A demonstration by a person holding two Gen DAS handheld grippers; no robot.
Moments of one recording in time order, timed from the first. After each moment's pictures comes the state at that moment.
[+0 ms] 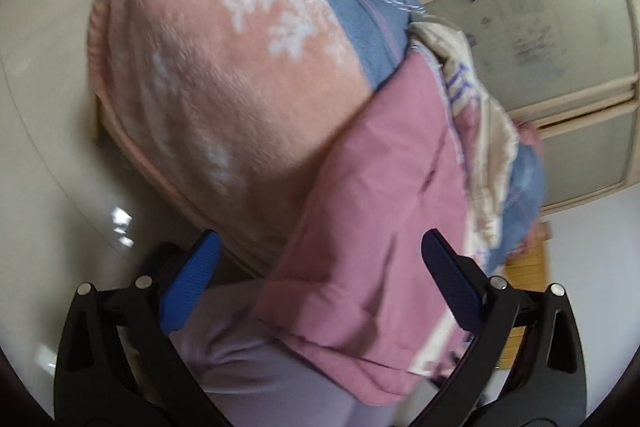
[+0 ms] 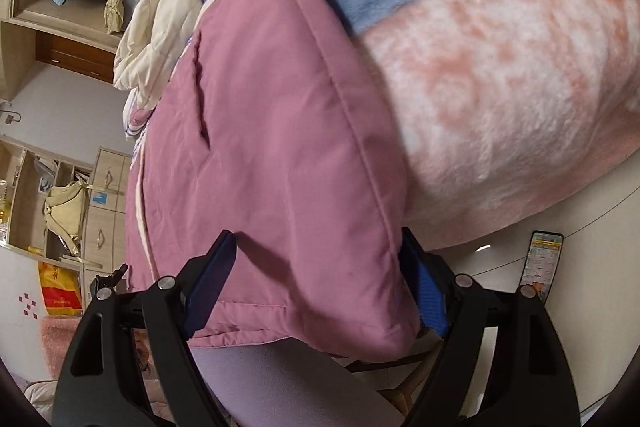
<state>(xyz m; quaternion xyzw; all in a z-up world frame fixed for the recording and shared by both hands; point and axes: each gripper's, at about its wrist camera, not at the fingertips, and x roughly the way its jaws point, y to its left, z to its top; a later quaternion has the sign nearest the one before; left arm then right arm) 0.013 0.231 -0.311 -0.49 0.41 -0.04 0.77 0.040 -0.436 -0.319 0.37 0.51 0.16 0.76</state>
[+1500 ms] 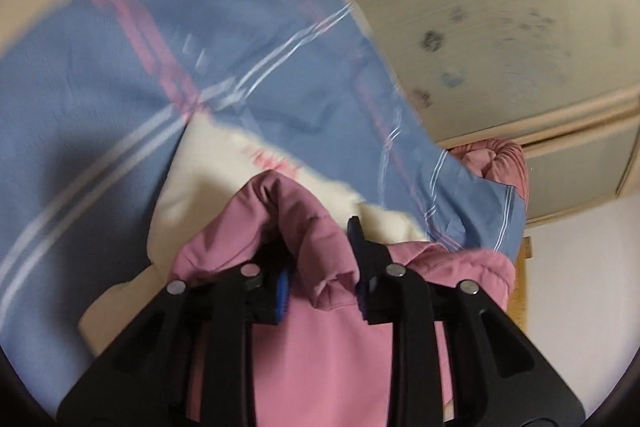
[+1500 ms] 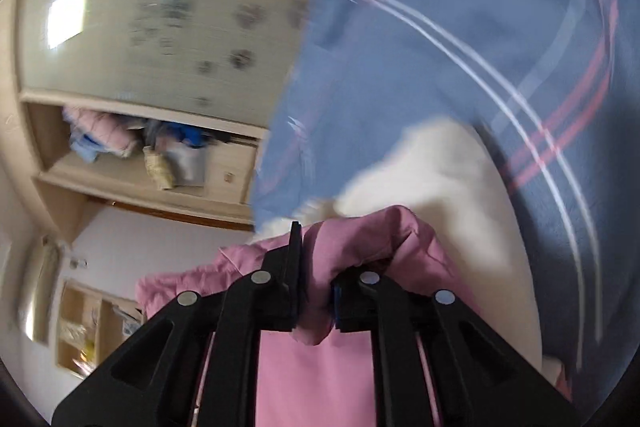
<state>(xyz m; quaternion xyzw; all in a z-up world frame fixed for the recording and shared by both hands) 0.466 0.187 -0.198 -0.47 0.45 -0.11 0.75 0.441 -0.461 -0.253 0.58 0.35 0.15 0.72</state>
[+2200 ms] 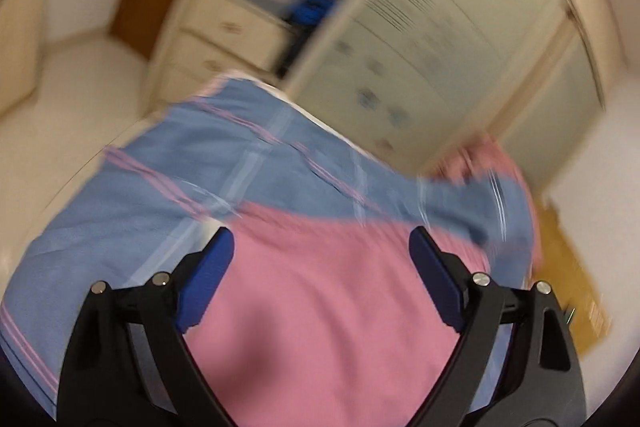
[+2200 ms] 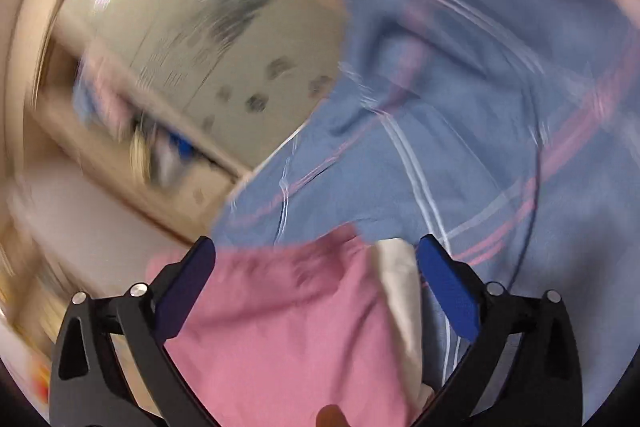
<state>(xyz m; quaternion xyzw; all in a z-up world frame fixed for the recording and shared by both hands) 0.334 0.136 -0.051 -0.25 0.27 -0.12 0.92 0.346 -0.439 -0.096 0.27 0.27 0.10 0.92</state>
